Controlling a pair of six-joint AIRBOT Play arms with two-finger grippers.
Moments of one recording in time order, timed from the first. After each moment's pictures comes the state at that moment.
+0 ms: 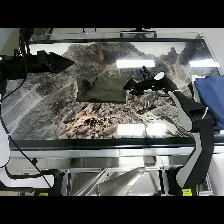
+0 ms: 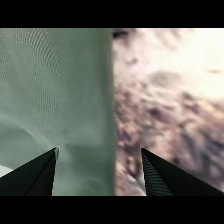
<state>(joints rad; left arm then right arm) 0.12 -1.52 1.60 0.16 -1.55 -1.06 0.13 -2.03 1.63 -0.62 0.97 1.37</state>
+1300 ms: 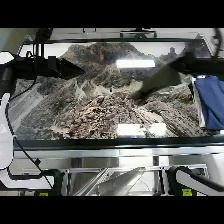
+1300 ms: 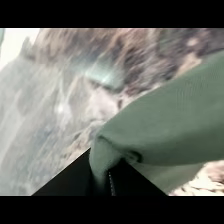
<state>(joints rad) 0.00 -1.52 1.60 0.16 -1.65 -1.13 -0.33 -1.21 1.42 -0.66 1.24 1.35</state>
